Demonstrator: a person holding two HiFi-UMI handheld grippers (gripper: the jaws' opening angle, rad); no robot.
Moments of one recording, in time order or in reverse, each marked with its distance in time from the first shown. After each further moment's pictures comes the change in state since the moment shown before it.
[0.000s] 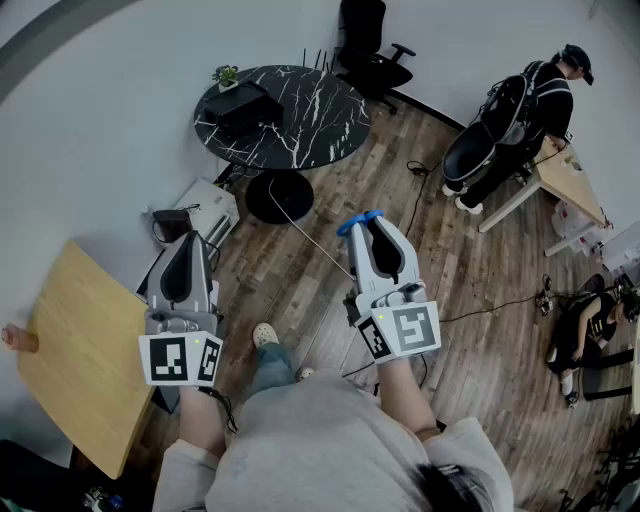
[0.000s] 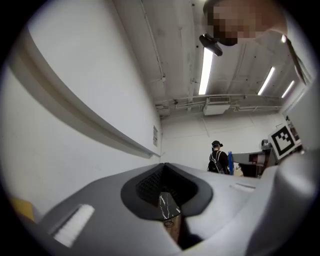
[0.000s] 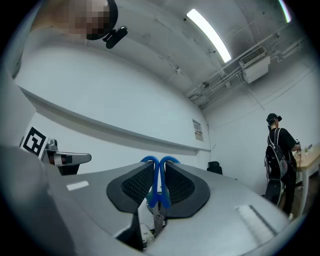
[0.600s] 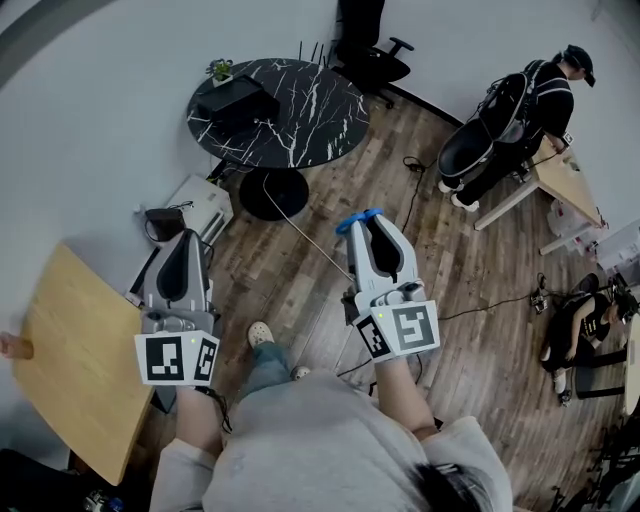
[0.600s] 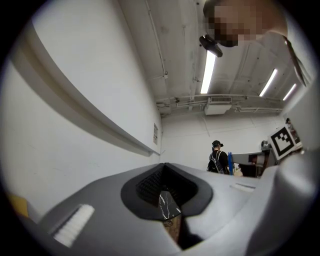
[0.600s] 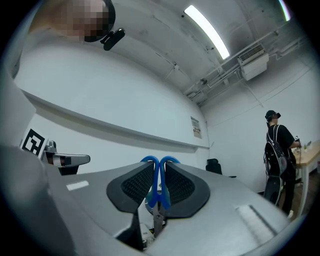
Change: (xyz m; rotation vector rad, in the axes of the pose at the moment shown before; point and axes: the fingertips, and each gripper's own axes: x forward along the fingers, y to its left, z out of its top) left arm 0.028 0.014 -0.015 -0.019 0.015 -0.002; right arm 0.029 -0.011 -0.015 0.019 0.020 -0.013
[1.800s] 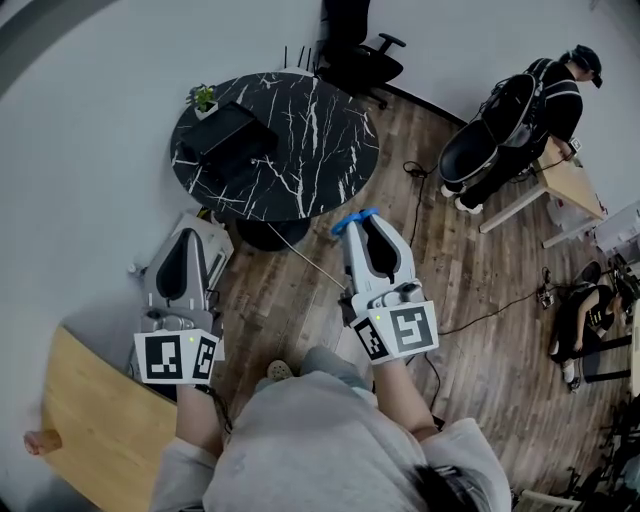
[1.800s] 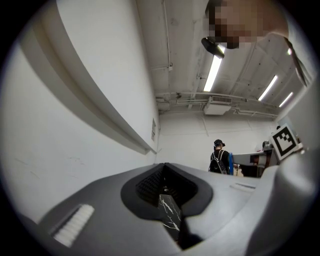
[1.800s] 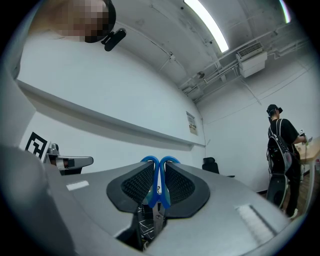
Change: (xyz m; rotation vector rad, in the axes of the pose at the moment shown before) left arm 0.202 0.115 -0.064 -0.039 0.005 -0.094; right arm 0.202 -0.033 -0.063 -0.006 0.010 -0.082
